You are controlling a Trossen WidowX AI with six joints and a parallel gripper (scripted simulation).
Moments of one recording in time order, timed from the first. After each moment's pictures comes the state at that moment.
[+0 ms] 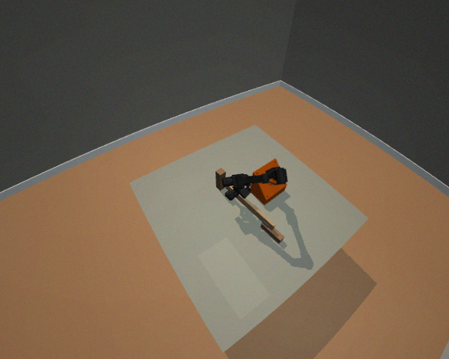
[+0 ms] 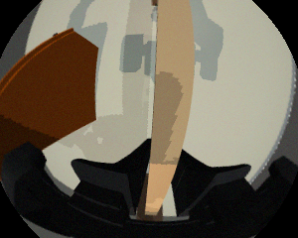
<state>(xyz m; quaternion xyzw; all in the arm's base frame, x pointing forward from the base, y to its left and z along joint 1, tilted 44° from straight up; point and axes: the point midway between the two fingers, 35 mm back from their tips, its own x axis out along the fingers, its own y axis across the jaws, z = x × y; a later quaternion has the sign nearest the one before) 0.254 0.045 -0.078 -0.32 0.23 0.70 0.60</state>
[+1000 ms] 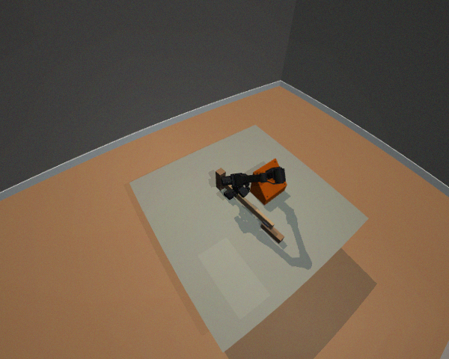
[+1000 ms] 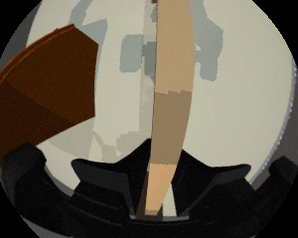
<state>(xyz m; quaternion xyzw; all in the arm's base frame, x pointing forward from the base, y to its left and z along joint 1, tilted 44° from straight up) 0.257 0.039 -0.084 -0.32 0.23 0.70 0.60</state>
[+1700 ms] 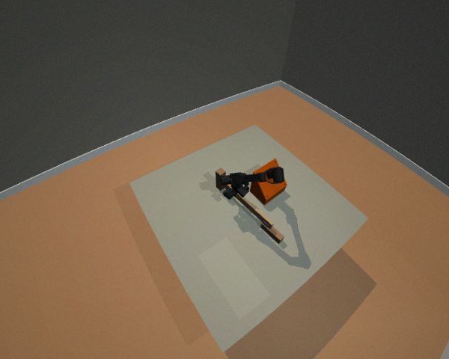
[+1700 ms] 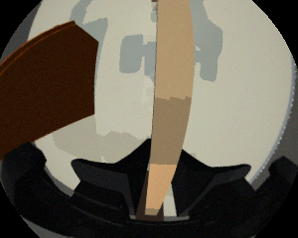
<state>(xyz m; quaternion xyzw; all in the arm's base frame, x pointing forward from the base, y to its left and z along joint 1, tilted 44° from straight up) 0.258 0.035 -0.088 -0.32 0.23 0.70 0.60</state>
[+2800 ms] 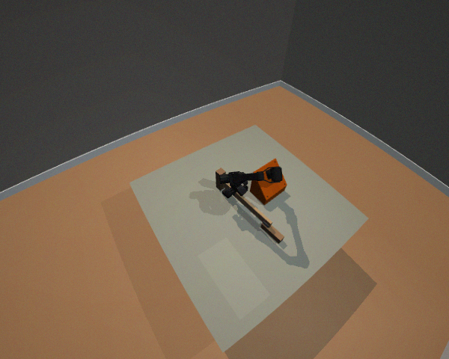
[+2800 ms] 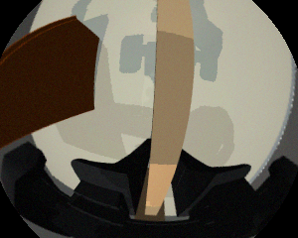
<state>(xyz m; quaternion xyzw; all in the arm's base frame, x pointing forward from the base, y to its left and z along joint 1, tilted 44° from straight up) 0.259 0.028 -0.095 -0.32 0.23 0.70 0.60</state>
